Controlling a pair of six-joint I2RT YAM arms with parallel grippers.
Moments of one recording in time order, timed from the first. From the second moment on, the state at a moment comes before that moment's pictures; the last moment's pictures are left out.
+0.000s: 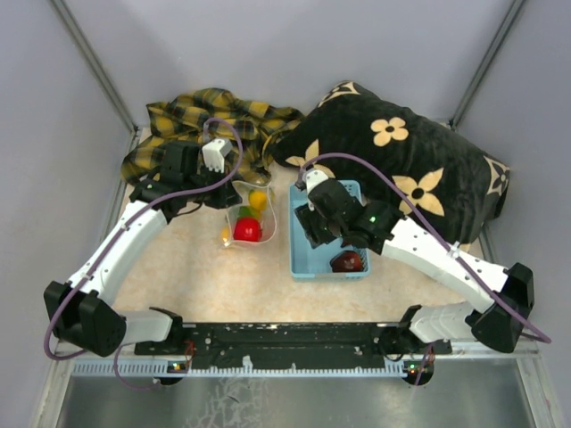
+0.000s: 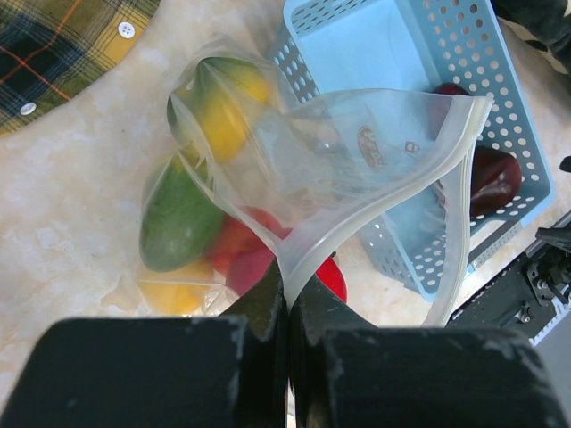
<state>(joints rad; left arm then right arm) -0.36 1.29 1.20 -0.61 0.36 -0.14 0.91 1.26 1.20 -0.72 0.20 0.21</state>
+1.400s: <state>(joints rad) -0.36 1.29 1.20 -0.61 0.37 -0.14 0.73 1.41 0.90 -0.66 0.15 0.40</state>
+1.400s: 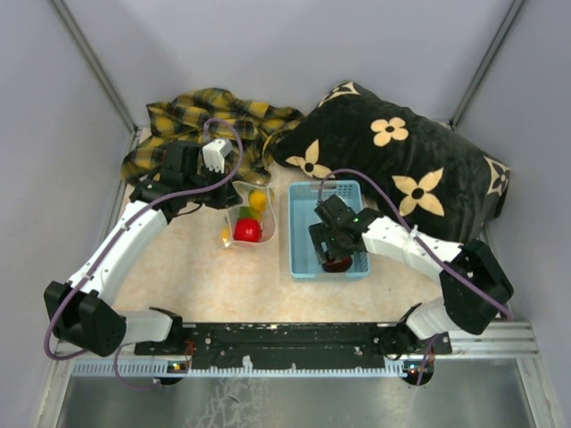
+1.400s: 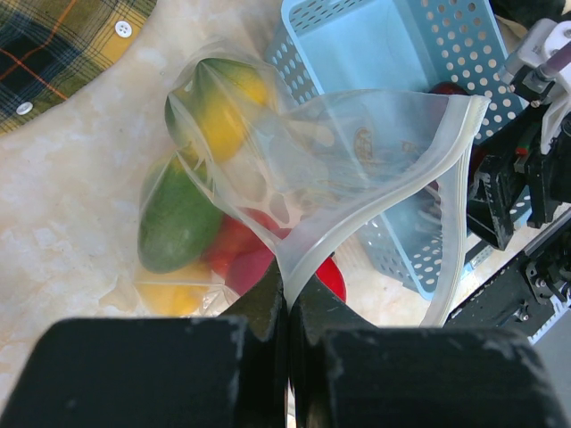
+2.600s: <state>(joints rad) -0.36 1.29 1.19 -0.60 0.39 -0.14 0.70 1.28 0.97 -0.76 0.22 0.58</state>
